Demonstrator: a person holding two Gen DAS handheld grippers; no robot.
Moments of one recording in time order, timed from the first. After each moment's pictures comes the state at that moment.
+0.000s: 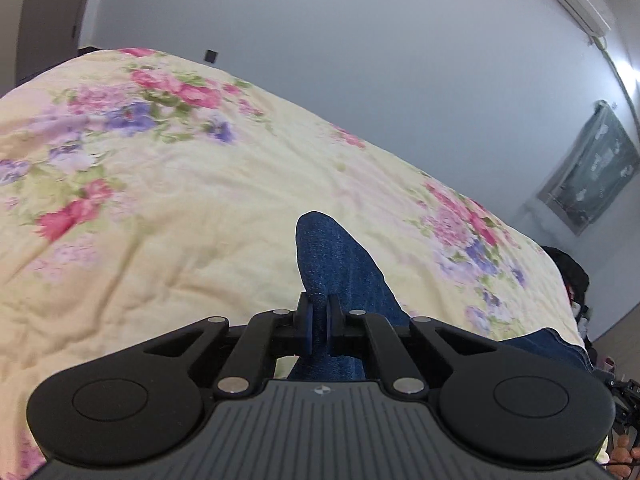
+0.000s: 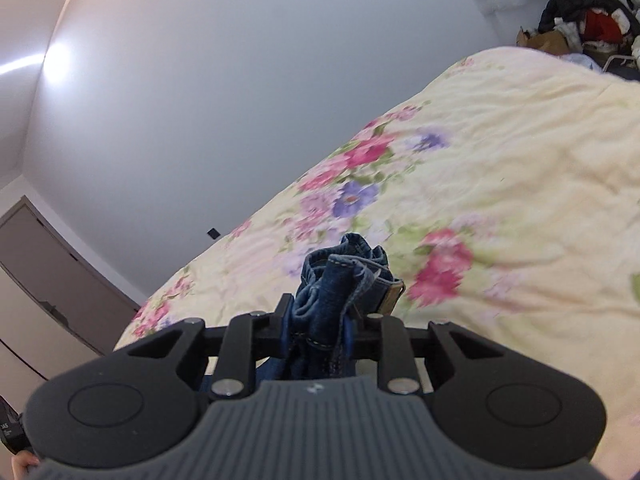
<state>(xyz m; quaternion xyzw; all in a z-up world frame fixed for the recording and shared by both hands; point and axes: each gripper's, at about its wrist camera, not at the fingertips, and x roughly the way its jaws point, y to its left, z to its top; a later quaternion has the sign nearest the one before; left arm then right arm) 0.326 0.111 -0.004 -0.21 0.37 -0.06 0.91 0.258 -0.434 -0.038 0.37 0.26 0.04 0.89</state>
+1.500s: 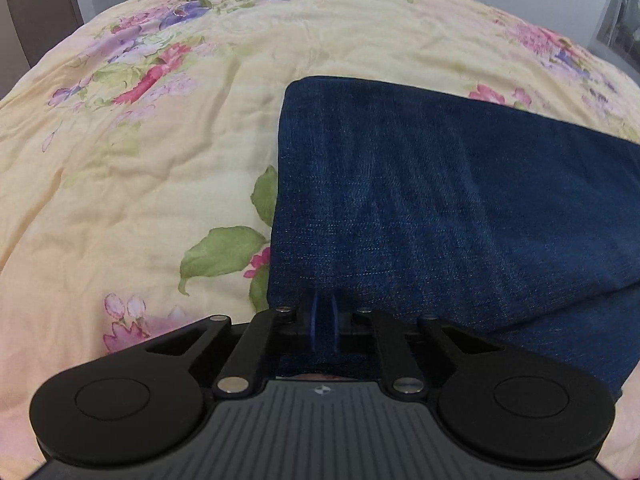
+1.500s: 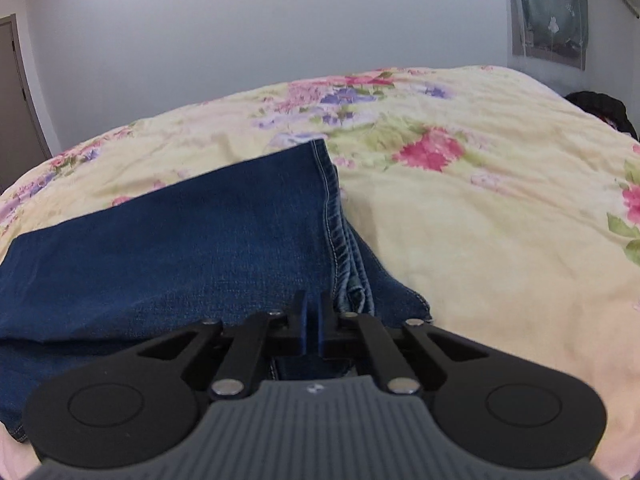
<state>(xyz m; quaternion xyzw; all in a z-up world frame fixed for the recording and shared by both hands) 0.255 0.124 -0.131 0.00 0.50 -0.01 0.86 0.200 -0.322 -0.154 0.08 0.34 -0.03 0.94</state>
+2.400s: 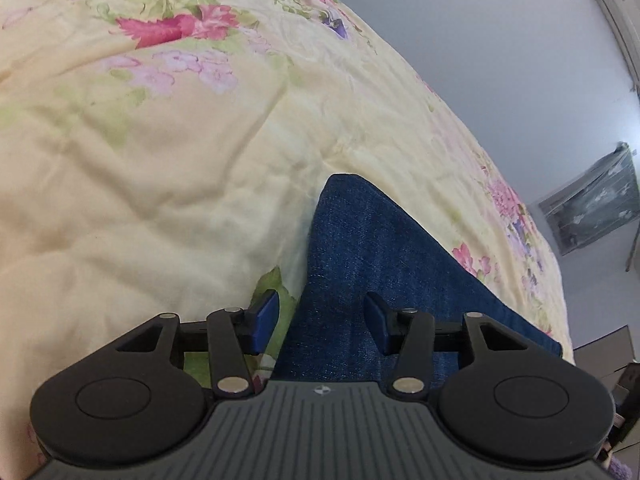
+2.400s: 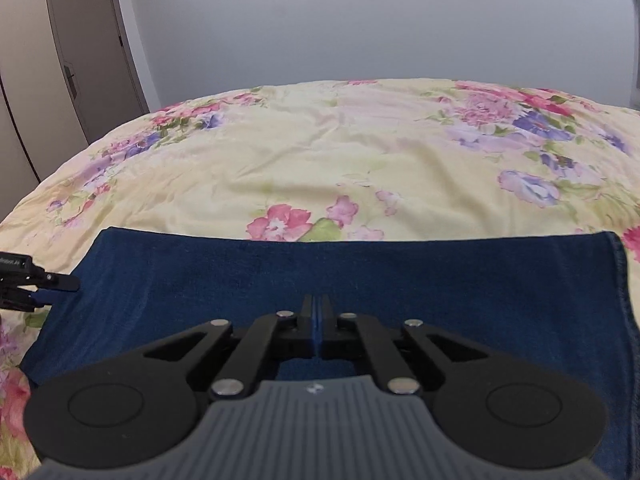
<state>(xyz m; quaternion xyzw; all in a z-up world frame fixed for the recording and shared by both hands) 0.318 0.223 -0.163 -0.33 0.43 -0.10 0.83 0.336 -0.159 -0.129 0.04 0.36 0.14 0.92</state>
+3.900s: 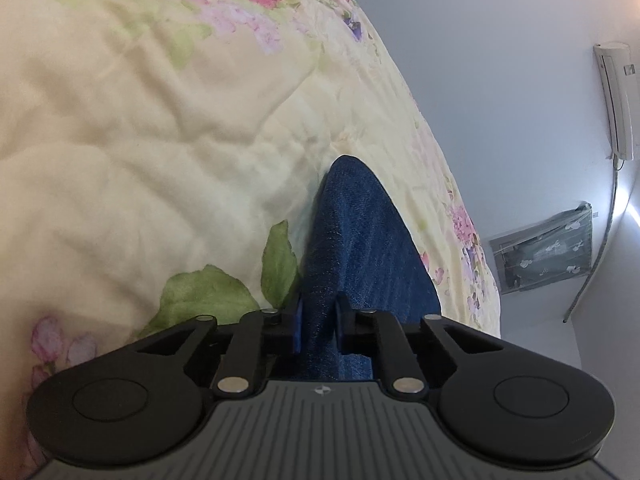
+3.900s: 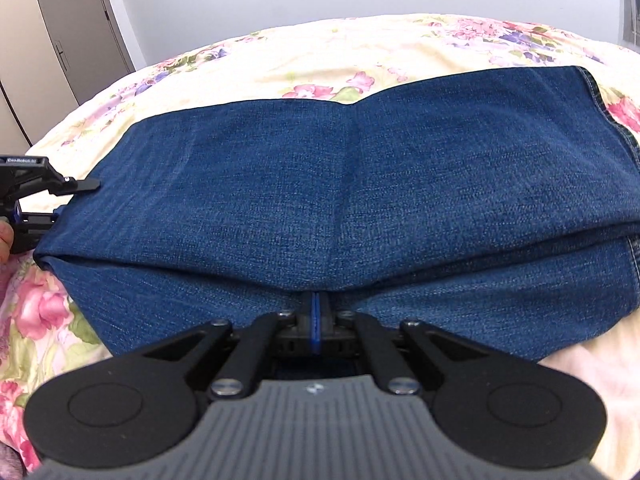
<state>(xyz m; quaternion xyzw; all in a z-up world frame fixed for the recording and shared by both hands) 0.296 0.237 -0.180 -0.44 0.41 -0.12 0.79 0.202 -0.152 -0.179 0.07 0.41 0.12 0.90</state>
